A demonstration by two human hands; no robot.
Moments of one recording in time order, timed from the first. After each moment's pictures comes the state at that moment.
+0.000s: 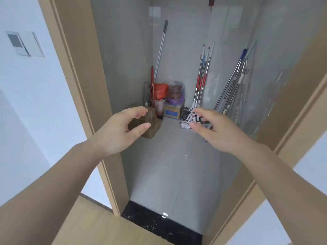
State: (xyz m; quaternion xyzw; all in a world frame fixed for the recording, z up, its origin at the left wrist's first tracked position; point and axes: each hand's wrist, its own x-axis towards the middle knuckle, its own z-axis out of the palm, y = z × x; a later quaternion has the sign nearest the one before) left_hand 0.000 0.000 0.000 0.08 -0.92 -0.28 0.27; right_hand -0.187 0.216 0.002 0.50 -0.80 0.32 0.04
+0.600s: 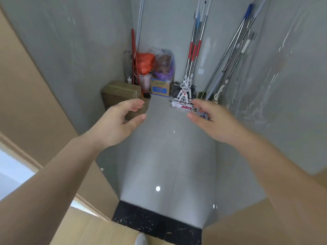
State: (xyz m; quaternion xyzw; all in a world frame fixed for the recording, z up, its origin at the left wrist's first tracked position) left_hand -0.241 -0.174 -0.083 0.09 -0.91 -0.34 0.22; right_hand -0.400 0.053 -0.074 0.41 -0.85 0.32 -0.02
